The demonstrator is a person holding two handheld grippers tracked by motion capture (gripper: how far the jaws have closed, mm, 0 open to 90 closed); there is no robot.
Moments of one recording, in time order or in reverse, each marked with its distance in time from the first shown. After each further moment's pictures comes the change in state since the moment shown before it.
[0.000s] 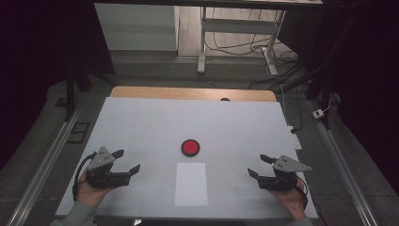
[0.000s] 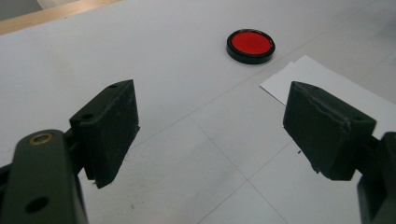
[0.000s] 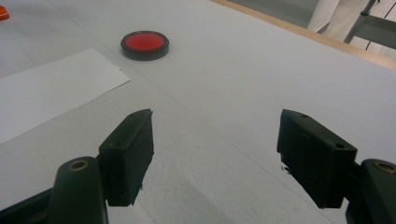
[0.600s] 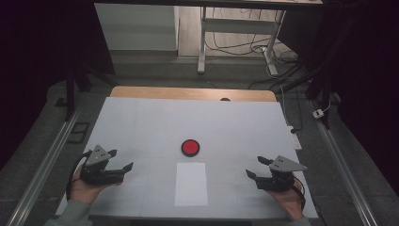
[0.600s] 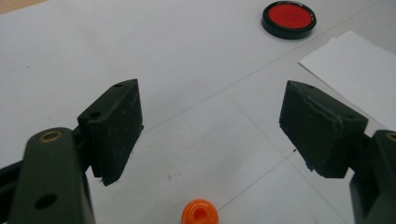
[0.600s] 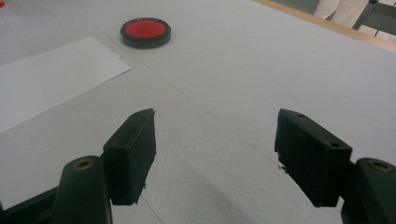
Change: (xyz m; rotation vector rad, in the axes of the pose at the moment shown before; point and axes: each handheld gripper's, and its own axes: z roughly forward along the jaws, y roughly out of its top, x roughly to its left) left arm 0.019 -0.010 -0.001 0.092 0.073 -0.023; right arm 0.002 -0.006 0.009 0.036 0.008 0.009
